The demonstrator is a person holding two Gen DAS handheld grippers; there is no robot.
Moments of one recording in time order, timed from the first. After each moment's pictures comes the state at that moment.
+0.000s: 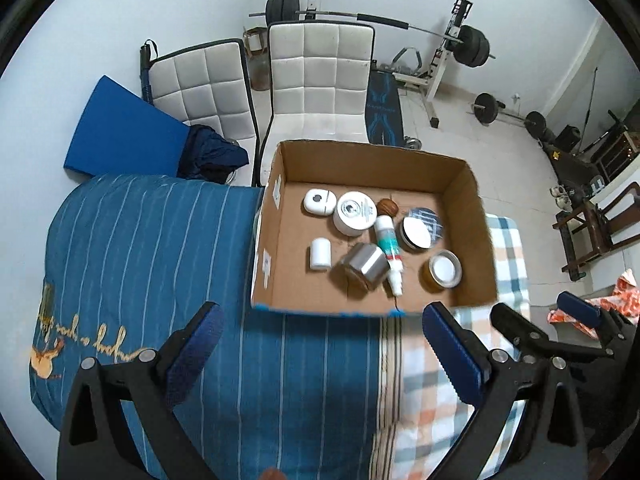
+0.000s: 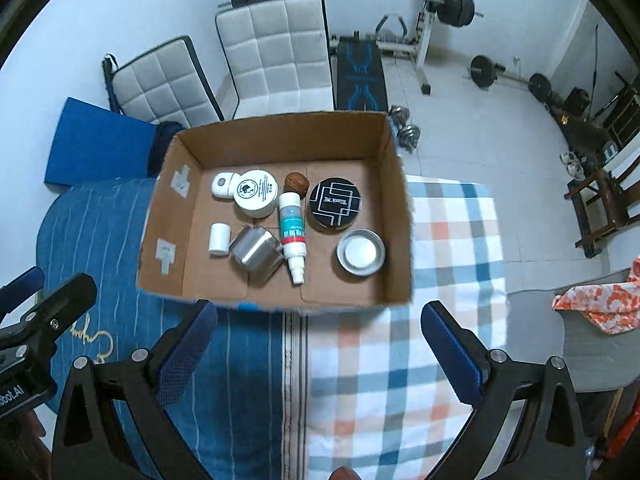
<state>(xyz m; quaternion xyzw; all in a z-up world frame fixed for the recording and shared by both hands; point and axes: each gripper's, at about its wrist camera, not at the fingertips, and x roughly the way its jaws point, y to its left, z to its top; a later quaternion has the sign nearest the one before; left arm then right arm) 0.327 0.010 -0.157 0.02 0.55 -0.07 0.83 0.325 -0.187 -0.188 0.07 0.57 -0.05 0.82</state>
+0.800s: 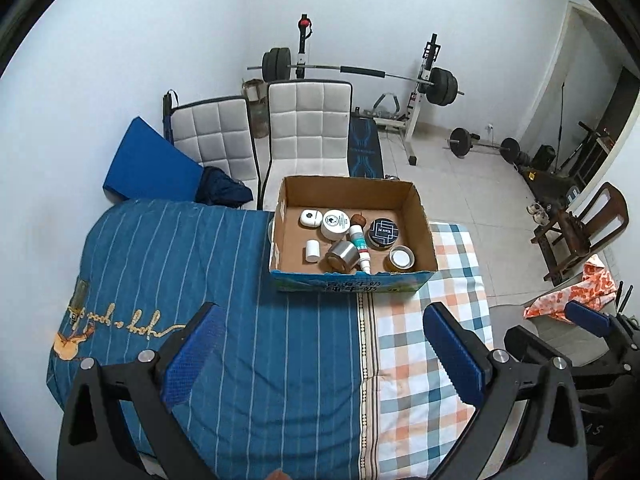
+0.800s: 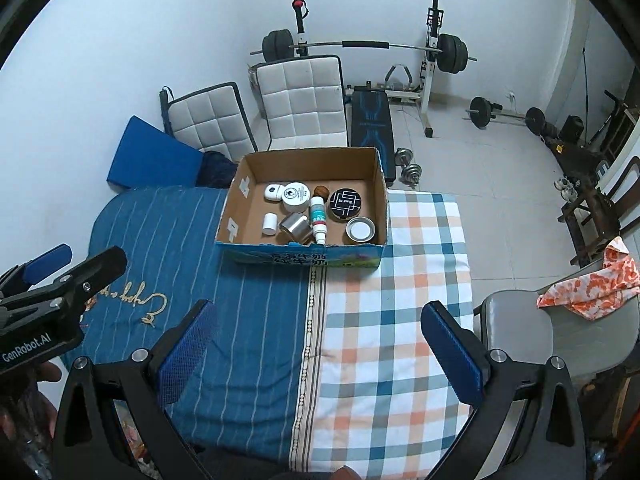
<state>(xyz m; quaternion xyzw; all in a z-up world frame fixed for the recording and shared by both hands) 0.177 0.032 -0.037 0.02 0.46 -0.09 0.88 0.136 -0.165 -0.039 0.07 0.50 -0.02 0.87</state>
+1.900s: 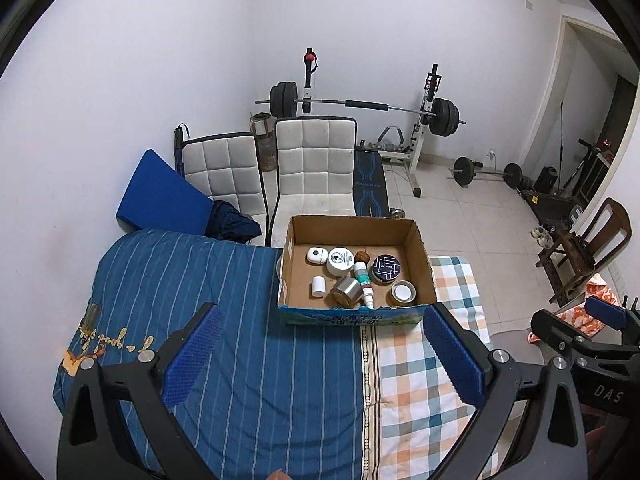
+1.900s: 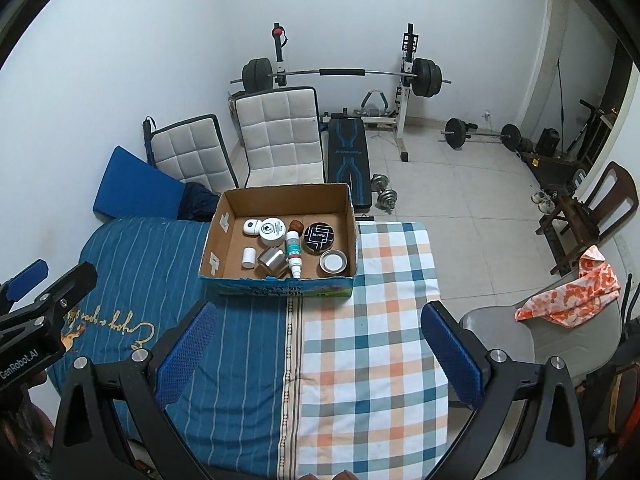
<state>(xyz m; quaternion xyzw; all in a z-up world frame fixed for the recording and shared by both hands) 0.166 0.035 -0.001 0.02 0.41 -0.08 0.91 0.132 -0.183 0.003 0.06 0.45 -0.07 0.89</state>
